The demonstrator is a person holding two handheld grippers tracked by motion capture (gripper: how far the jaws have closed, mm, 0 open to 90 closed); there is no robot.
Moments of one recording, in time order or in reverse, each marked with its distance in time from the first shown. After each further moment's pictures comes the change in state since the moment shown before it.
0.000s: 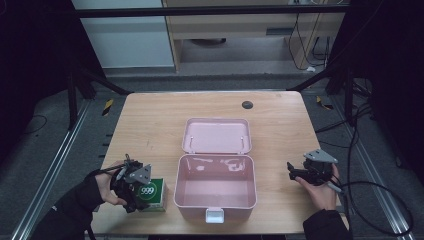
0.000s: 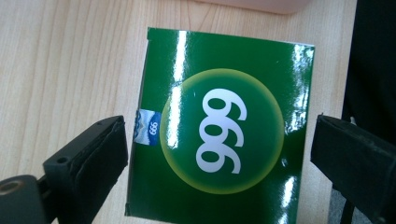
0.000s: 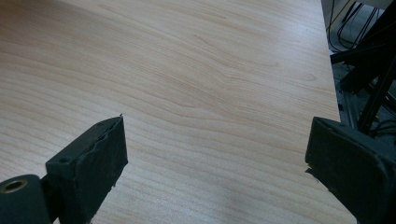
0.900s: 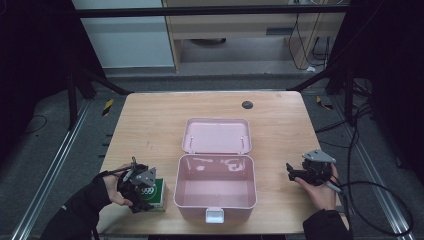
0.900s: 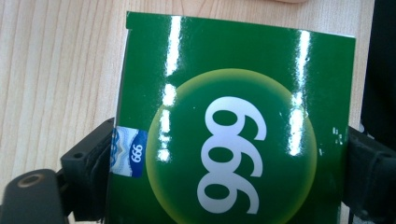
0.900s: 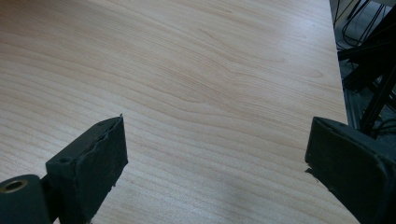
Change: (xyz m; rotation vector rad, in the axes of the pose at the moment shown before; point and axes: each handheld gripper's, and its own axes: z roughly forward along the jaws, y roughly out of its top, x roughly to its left) left arm 0.005 -0.001 0.023 0.009 -0.036 0.001; right arm 0.002 -0.001 0.002 0.018 0.012 -0.008
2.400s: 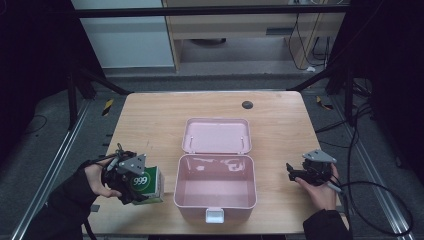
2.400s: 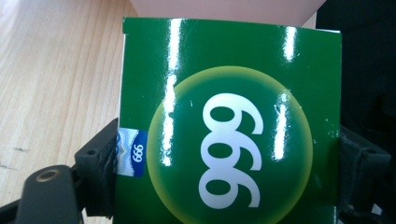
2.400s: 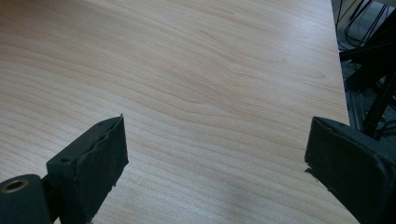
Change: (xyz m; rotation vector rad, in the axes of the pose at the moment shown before) left arm -0.005 0.015 -0.071 -0.107 0.024 -0.010; right arm -0.001 0.000 -0.001 -0.003 0.010 0.004
